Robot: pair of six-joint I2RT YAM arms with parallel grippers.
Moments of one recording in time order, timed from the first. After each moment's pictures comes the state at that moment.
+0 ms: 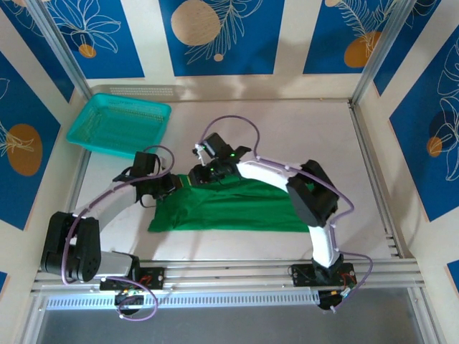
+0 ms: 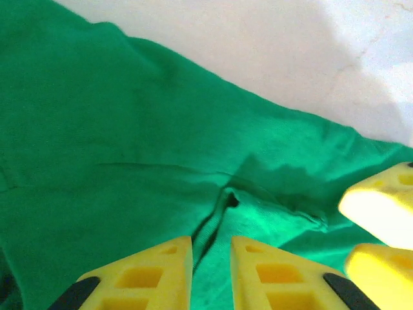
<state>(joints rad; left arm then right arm) -0.22 1.35 0.71 -0.35 0.38 -0.66 0.81 2.02 1.53 -0.44 -0.35 0.42</state>
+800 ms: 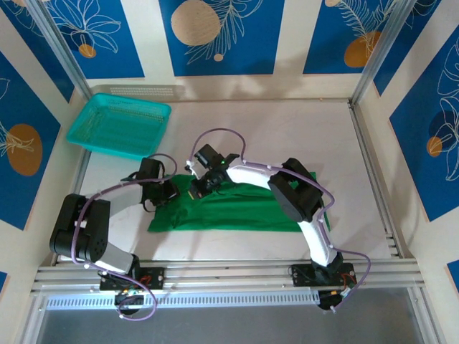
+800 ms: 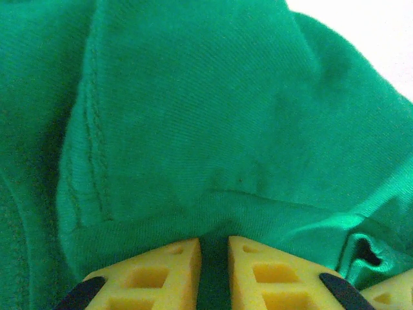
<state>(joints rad) -0.22 1.49 0.66 -0.27 0.27 -0.68 0.84 2.13 1.50 -0.45 -0.46 0.24</state>
